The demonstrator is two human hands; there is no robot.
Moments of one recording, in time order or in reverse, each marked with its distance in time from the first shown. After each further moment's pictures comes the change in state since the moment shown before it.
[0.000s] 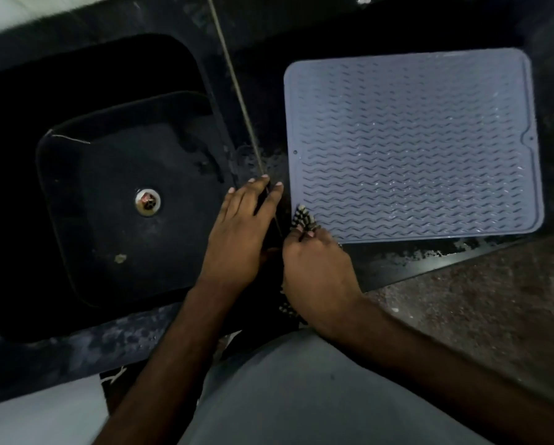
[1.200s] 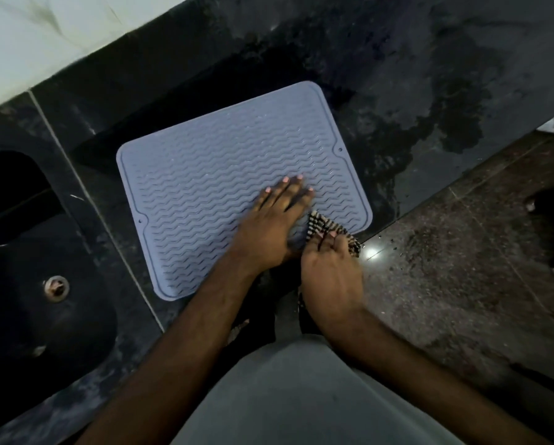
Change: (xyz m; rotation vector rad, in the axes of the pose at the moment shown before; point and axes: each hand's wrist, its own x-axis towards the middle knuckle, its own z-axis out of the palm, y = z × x) left_hand 0.154 0.229 0.076 0.095 -0.217 0.410; right_hand -0.061 0.236 0.009 0.103 -0.043 0.479
